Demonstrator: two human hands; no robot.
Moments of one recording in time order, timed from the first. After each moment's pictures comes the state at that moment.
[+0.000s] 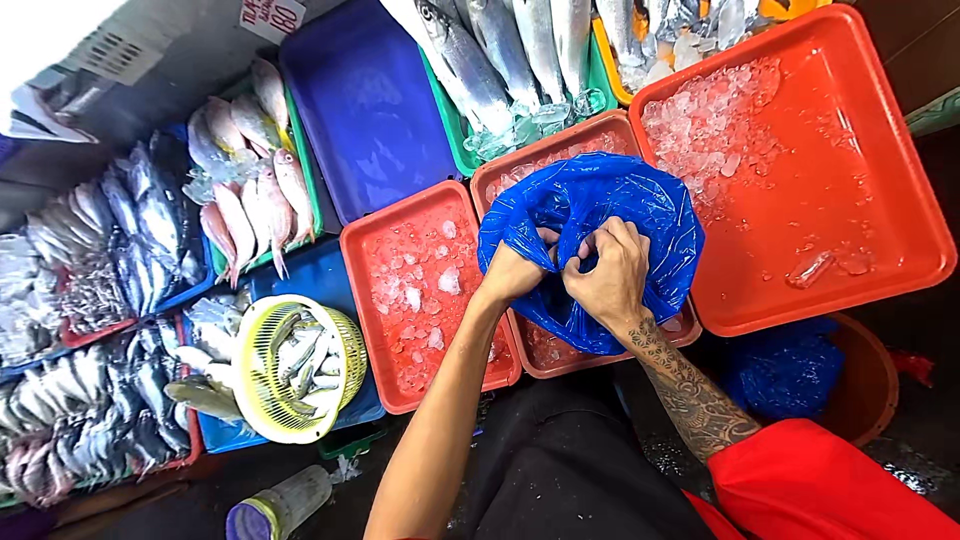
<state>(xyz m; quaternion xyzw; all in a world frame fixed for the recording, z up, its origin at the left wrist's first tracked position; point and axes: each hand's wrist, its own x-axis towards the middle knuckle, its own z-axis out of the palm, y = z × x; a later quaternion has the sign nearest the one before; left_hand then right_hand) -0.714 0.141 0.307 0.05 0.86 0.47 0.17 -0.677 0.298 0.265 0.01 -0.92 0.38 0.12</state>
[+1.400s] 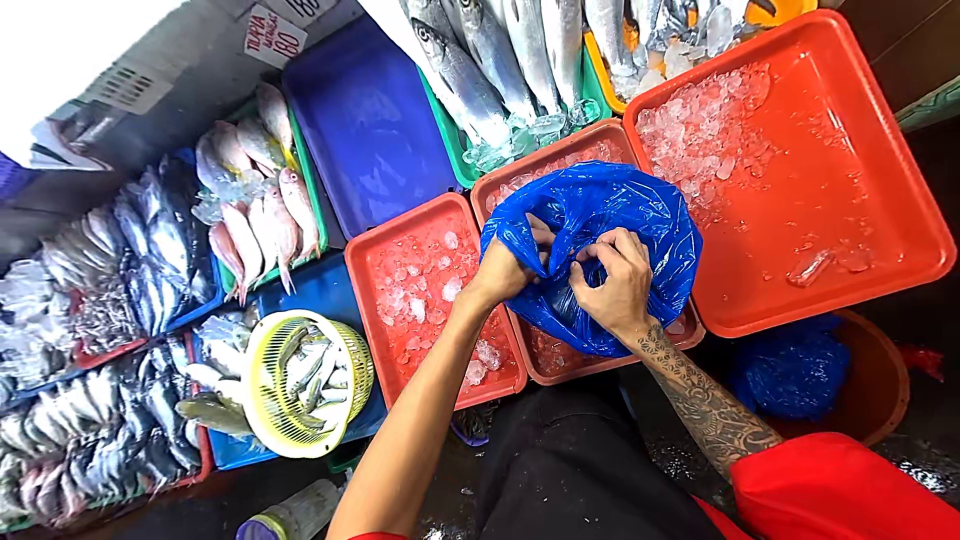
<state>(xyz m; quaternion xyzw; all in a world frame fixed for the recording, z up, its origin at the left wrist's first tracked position) -0.737 0.117 0.300 0.23 0.87 0.41 0.13 -0.674 0.306 0.250 0.04 -0.89 0.42 0.17</state>
